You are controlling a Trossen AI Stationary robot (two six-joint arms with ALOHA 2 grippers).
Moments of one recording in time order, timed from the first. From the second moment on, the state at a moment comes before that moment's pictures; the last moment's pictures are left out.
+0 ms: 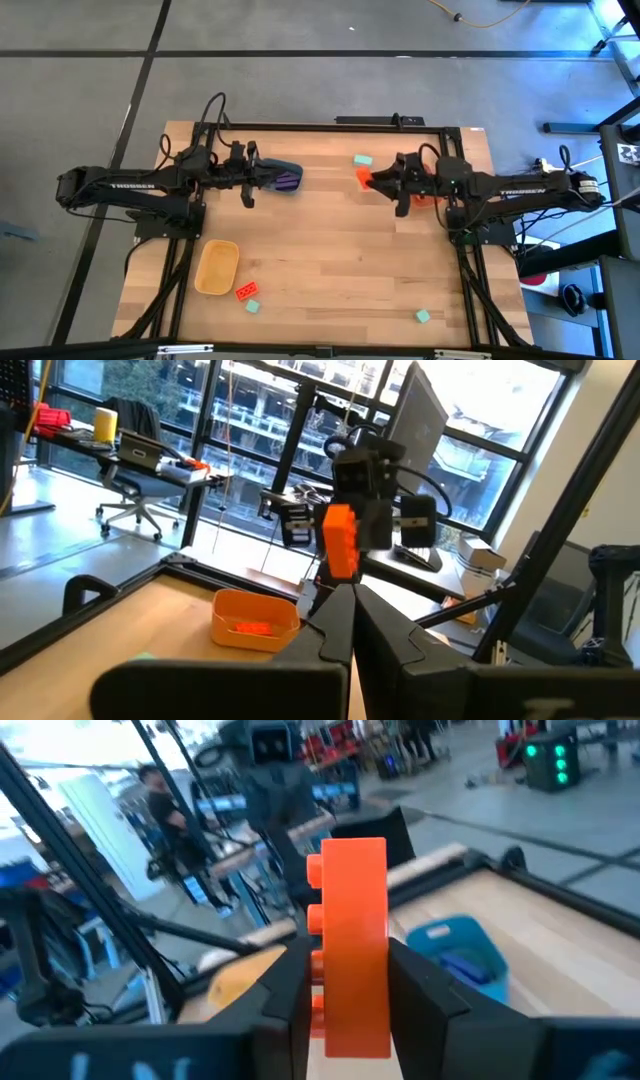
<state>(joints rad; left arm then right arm) 0.17 0.85 0.56 0.46 0.05 -0.34 -0.08 0.92 0.56 0.34 0.01 0.41</state>
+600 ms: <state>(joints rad) 0.17 0.85 0.56 0.46 0.03 -0.33 -0.08 0.92 0.56 0.36 0.02 0.41</state>
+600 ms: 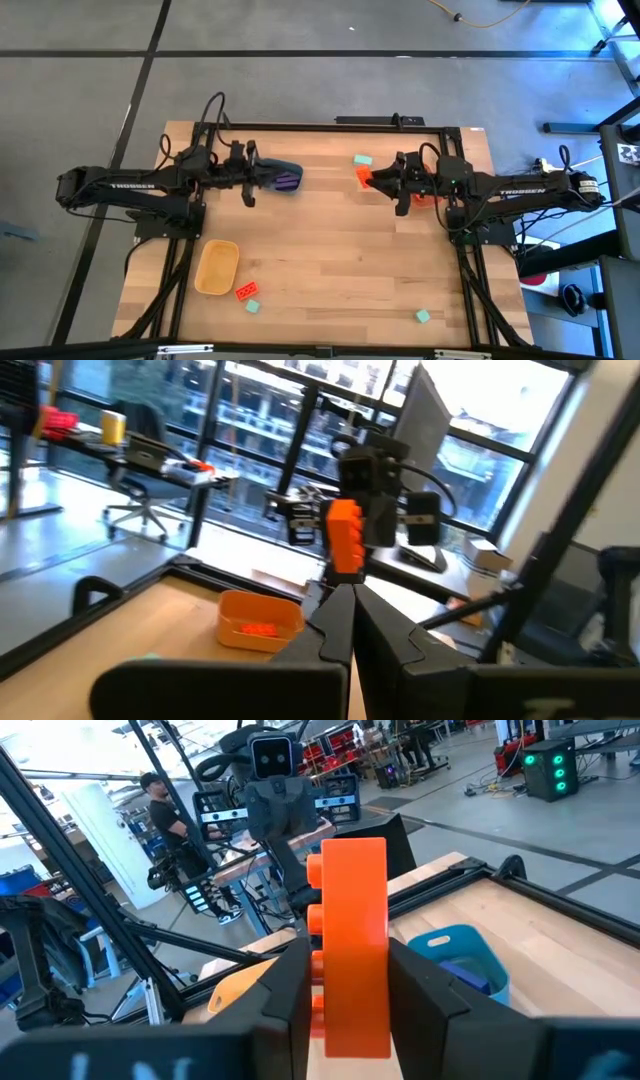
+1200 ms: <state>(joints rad) 0.17 0.85 0.56 0.46 -0.04 -0.34 -0.08 0.92 0.56 0.36 0.02 0.41</state>
